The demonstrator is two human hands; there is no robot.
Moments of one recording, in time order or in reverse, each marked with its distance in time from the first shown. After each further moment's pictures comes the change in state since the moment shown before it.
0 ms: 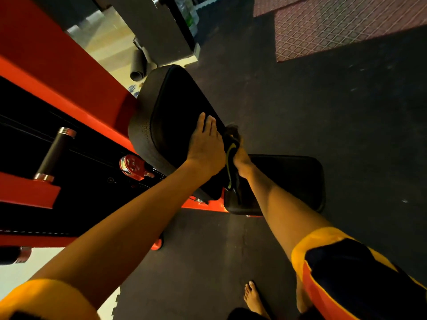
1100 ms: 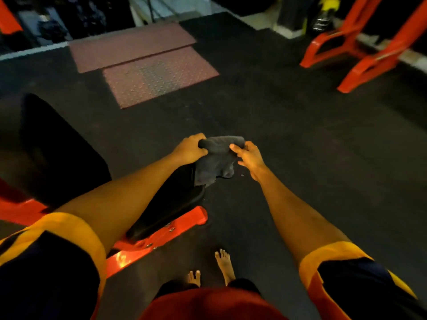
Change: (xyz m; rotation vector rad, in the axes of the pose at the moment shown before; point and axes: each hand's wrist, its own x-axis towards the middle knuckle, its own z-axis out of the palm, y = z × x) left_hand 0.004 0.135 -0.121 -1.385 0.148 0.733; right_hand -0.243 -0.057 -0.269 -0.114 0.802 -0.082
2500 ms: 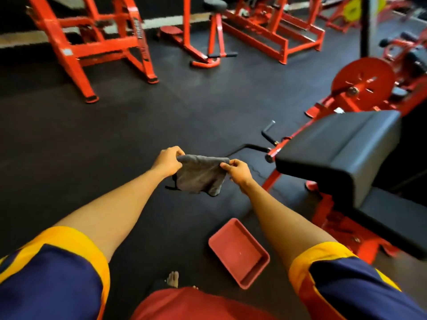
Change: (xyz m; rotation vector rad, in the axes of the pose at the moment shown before) left_hand -0.338 0.414 0.493 0.340 -0.907 1.132; right_hand -0.654 0.293 -0.327 0.300 1.570 0.424
